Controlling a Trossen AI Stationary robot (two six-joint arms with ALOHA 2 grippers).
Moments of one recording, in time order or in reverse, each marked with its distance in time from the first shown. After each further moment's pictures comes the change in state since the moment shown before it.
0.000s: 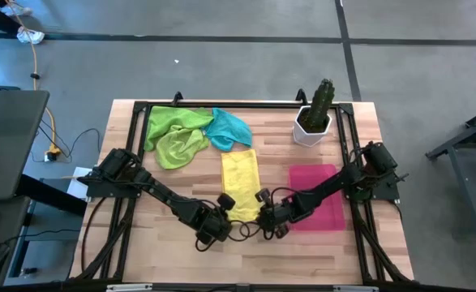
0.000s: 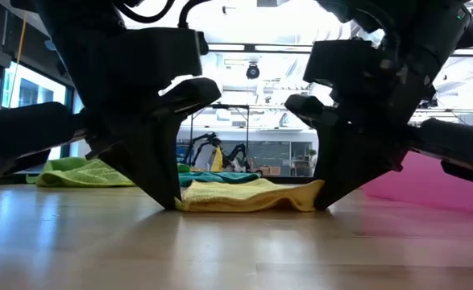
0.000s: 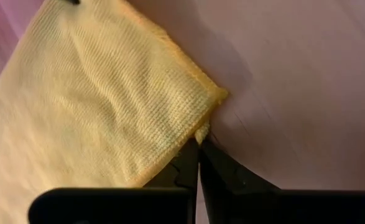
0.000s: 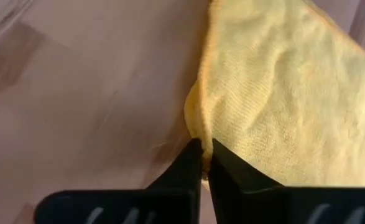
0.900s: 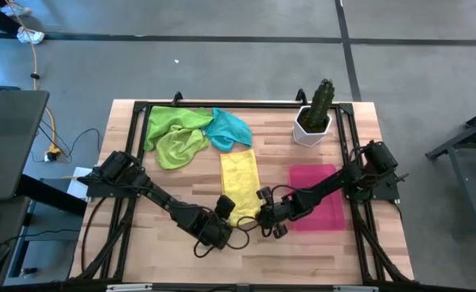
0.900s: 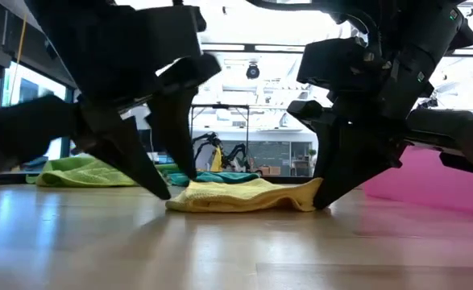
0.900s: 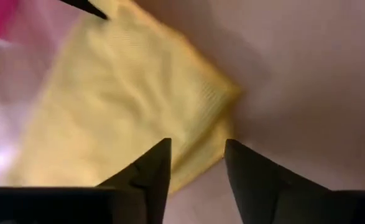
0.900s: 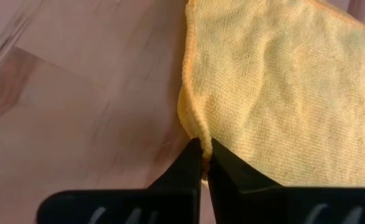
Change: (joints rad) left arm -0.060 0.001 0.060 -0.076 -0.175 0.057; right arm -0.006 -0.022 -0.002 -0.007 -0.041 0.098
